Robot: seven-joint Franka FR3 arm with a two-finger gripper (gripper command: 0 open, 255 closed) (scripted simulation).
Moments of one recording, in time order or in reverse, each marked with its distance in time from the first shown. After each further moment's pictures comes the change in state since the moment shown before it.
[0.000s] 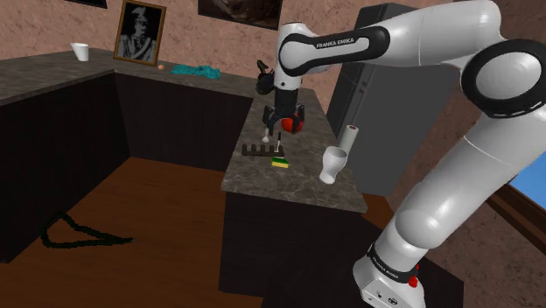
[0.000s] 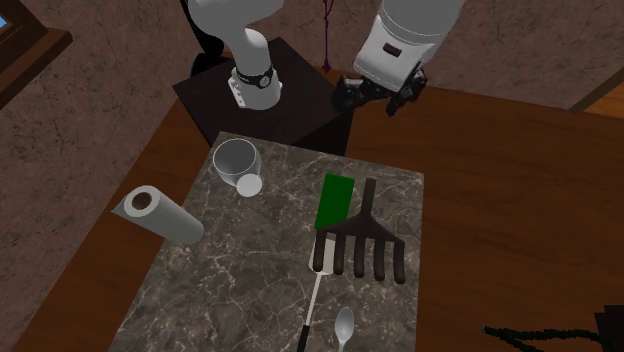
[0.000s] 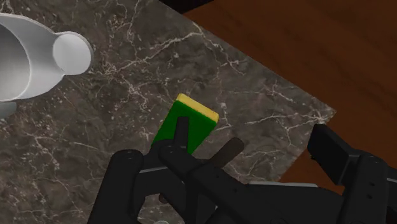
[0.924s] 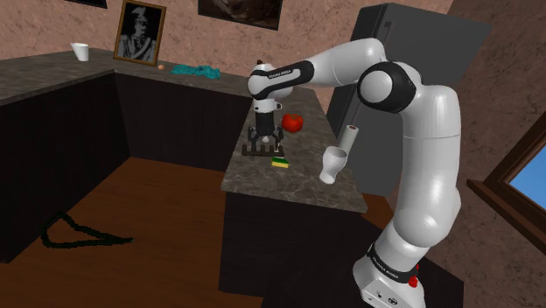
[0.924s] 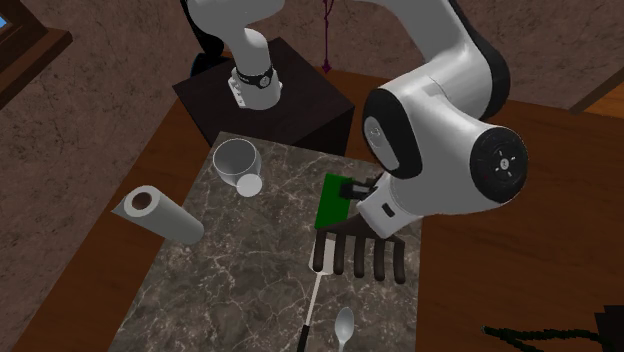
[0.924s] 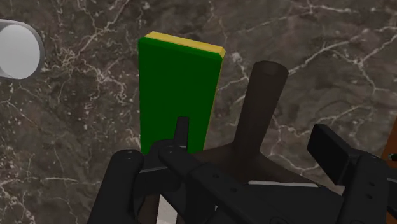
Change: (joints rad) arm -0.046 0.584 -0.056 0.434 0.016 -0.053 0.197
